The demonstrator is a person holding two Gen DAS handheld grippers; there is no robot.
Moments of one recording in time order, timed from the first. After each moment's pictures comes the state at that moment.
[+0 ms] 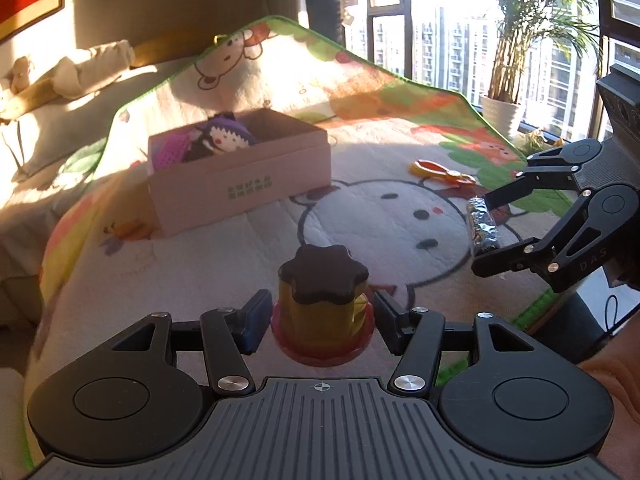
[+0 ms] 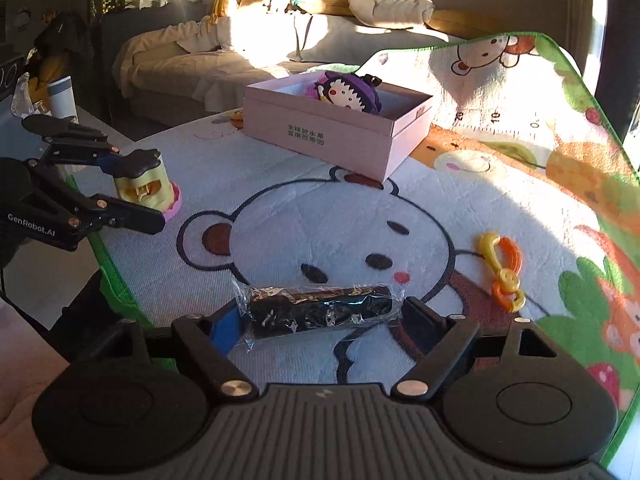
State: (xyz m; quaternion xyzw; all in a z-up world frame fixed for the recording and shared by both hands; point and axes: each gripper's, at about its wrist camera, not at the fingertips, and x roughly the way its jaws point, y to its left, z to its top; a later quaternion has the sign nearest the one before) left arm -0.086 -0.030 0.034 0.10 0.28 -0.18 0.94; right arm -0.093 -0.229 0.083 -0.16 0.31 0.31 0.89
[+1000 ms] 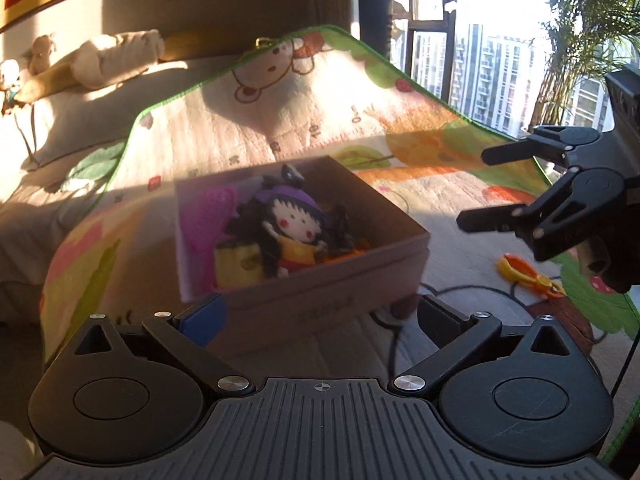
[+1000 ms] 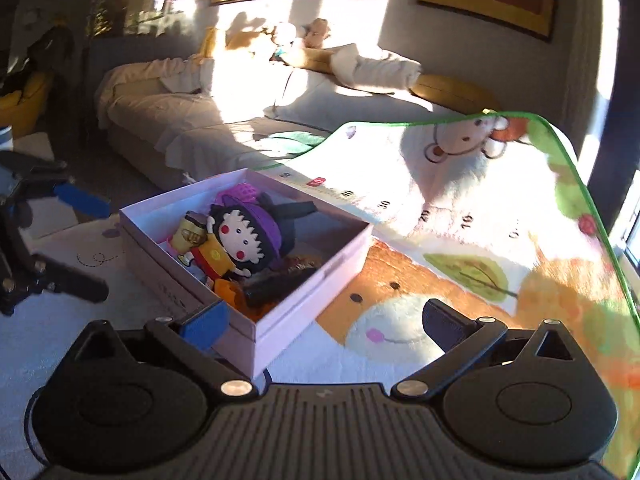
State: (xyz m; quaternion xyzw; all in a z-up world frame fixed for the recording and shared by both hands) left arm 0.040 -0.024 0.062 0.04 0.30 -0.15 0.94; right arm 0.061 -0.220 0.135 -0.16 0.23 0.28 0.92
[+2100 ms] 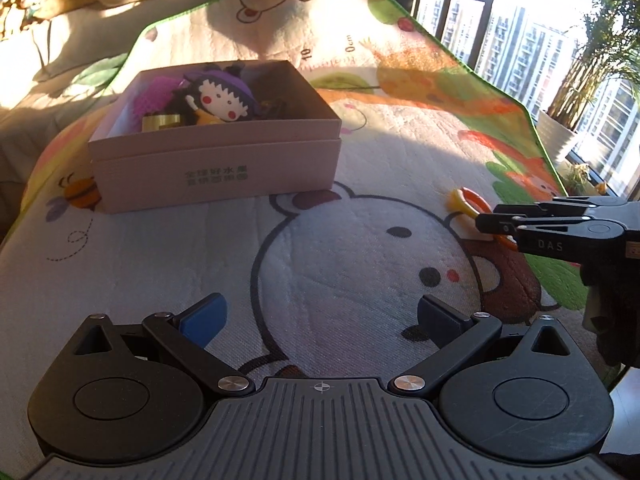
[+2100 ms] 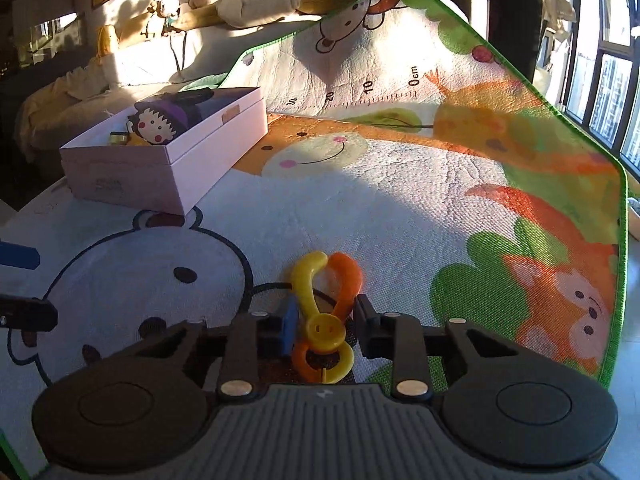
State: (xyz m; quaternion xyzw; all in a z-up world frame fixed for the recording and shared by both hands) left arm -0.004 -0.093 0.026 -0.02 0.39 -0.11 0.91; right arm 0.012 -0.303 0.065 -0.07 0.34 0.18 0.92
